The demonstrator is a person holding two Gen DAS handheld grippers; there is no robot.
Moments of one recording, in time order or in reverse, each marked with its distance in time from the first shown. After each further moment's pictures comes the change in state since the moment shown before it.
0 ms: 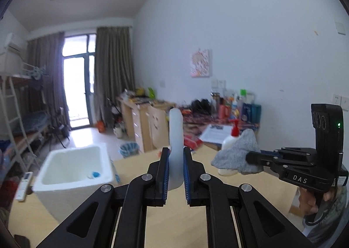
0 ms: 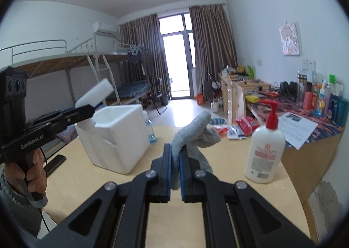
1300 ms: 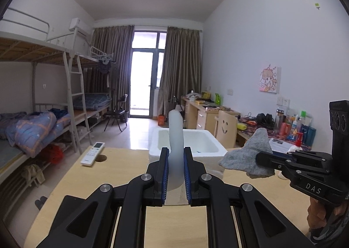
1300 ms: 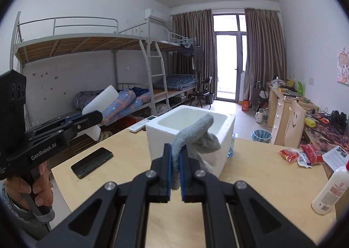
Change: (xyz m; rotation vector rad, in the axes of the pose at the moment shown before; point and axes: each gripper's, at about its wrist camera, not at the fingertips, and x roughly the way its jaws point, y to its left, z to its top) left arm -0.110 0.107 -0.039 -0.207 -0.054 0.422; right arm 0.059 0.158 0.016 -0.197 0.040 0.265
